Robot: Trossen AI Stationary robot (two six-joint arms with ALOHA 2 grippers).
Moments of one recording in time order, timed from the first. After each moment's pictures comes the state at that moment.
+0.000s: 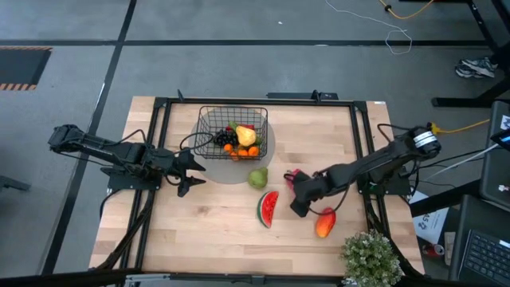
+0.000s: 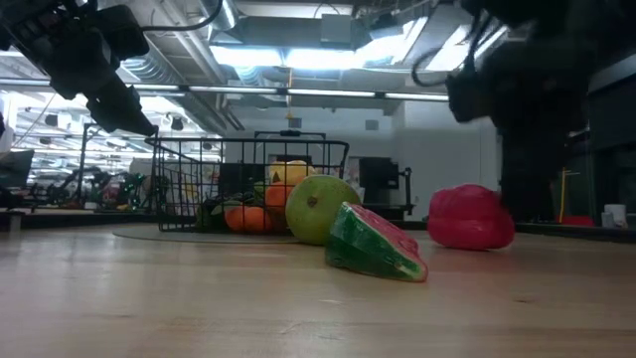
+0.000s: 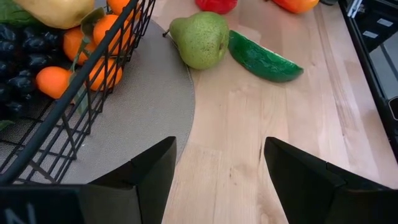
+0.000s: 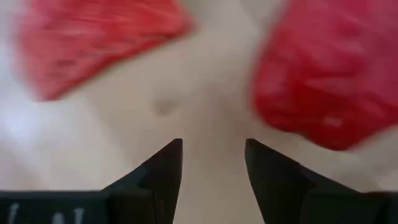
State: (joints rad) left arm -0.19 0.59 0.36 -0.27 -0.18 -0.43; right arm 0.33 1.52 0.83 -0.51 0.08 0.99
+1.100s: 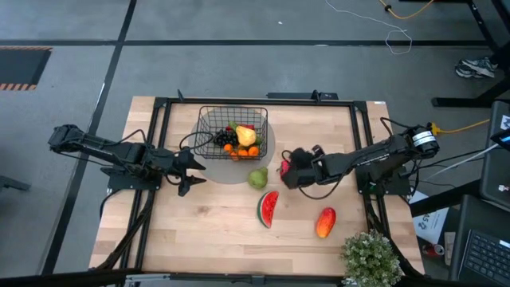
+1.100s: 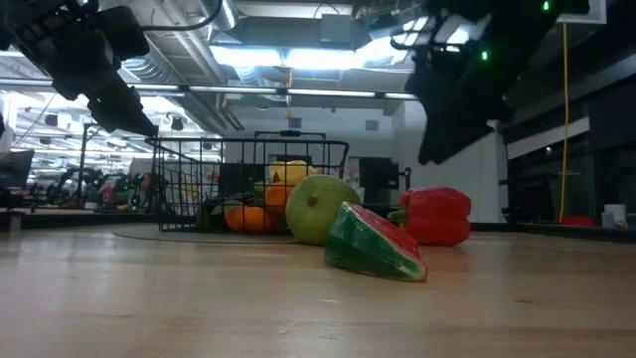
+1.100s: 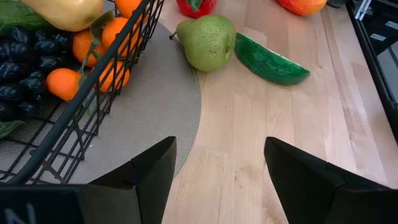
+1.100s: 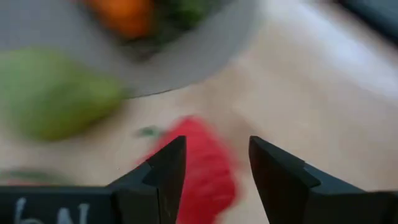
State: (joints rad) left arm -0.19 0.59 0.36 -0.28 -0.20 -0.43; right arm 0.21 1.53 0.95 -0.64 0.66 0.90
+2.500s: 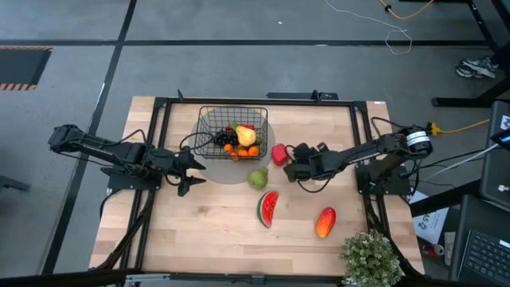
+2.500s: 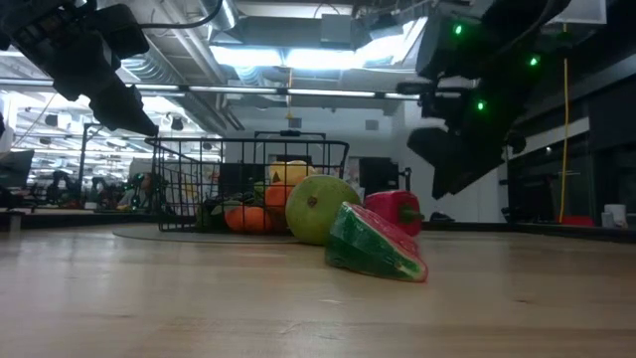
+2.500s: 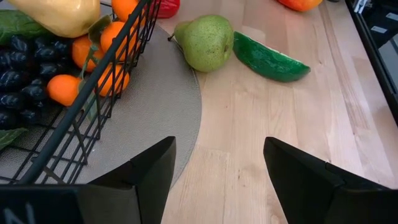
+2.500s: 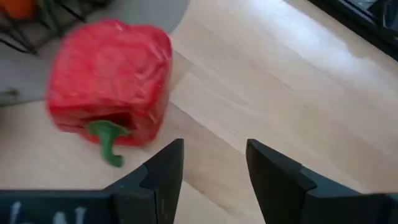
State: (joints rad) left arm -0.19 0.59 0.36 -0.28 -0.20 -0.39; right arm 0.12 1.59 0.85 -0.61 0.71 0.96
